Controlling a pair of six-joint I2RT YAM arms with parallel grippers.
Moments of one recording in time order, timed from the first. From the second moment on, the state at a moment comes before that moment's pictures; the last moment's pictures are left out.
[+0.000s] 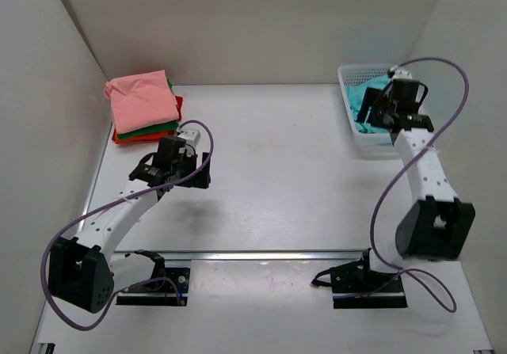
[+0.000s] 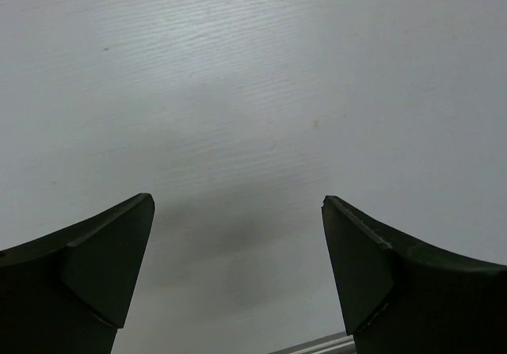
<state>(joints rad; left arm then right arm) -0.35 1.14 0.83 -0.51 -0.01 -0.17 -0.08 1.38 1.25 -0.47 -0.03 0.14</state>
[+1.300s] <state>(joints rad) -0.24 0.62 0.61 -0.24 0.12 -0.34 0.23 1.49 1.96 -0.41 0.02 0.06</state>
